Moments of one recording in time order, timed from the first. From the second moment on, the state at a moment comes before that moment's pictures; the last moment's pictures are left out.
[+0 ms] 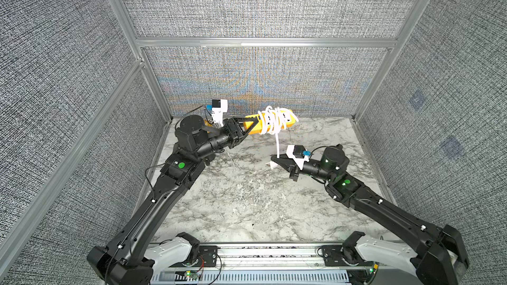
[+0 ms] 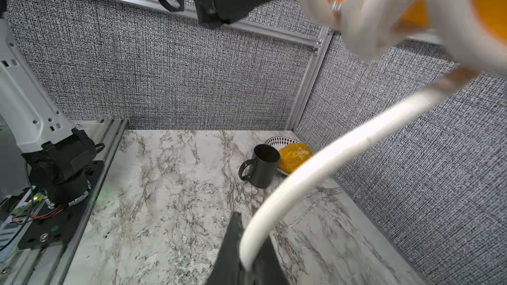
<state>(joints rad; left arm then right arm) -0.51 1.15 1.25 -0.09 0.54 -1.17 0.67 1.12 0.84 0.27 -0.56 -0.27</state>
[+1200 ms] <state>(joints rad) -0.51 1.33 1.15 -0.44 0.52 -0.49 0.83 1.42 1.36 -0.62 -0.03 -0.87</state>
